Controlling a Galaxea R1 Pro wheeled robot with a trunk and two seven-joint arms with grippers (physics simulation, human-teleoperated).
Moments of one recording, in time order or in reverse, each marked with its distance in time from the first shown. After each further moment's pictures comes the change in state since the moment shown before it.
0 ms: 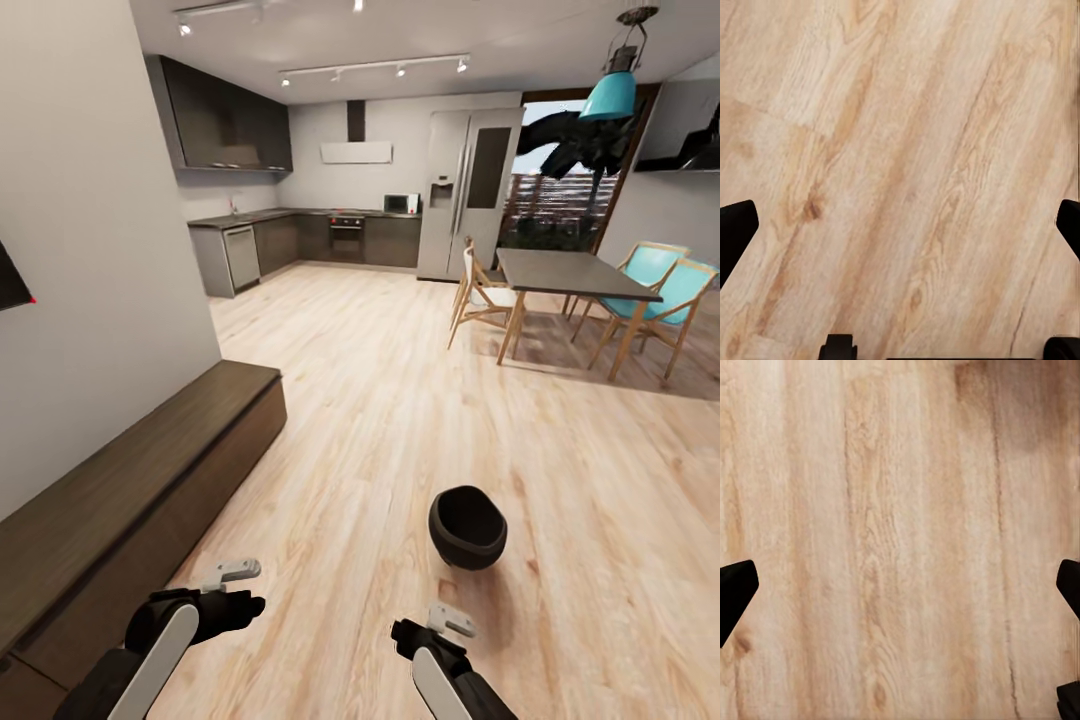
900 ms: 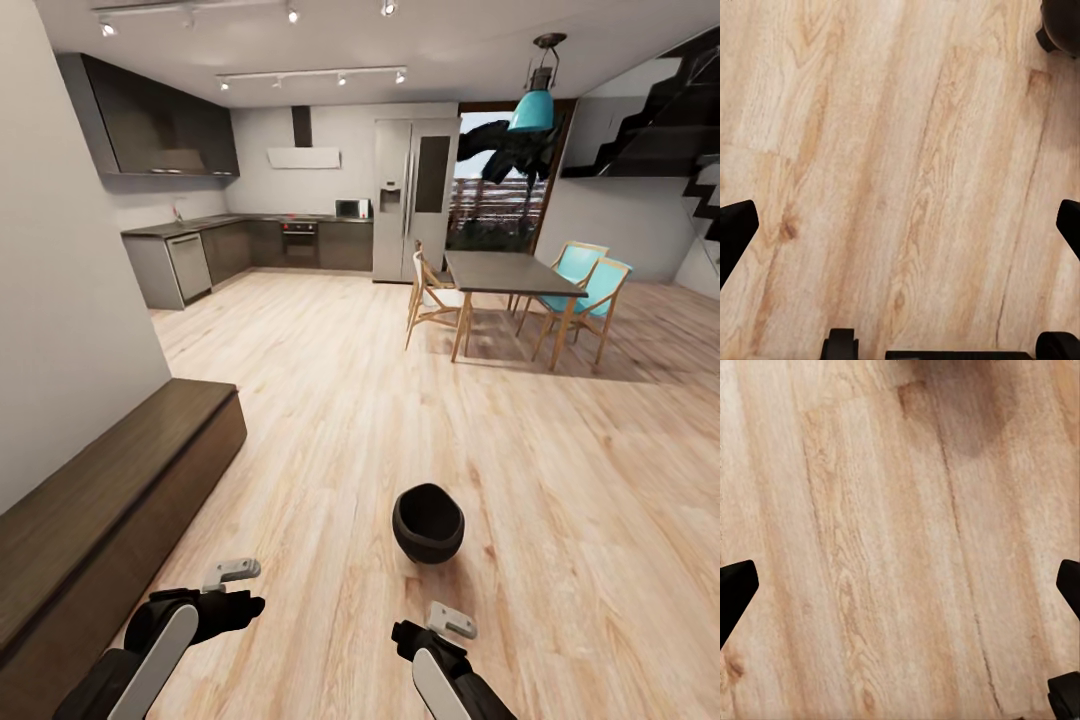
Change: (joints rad) left arm 0.000 0.002 0.000 0.001 -0.001 0.000 -0.001; right arm 0.000 0.000 0.001 0.007 0.003 -0.001 0.000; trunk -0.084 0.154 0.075
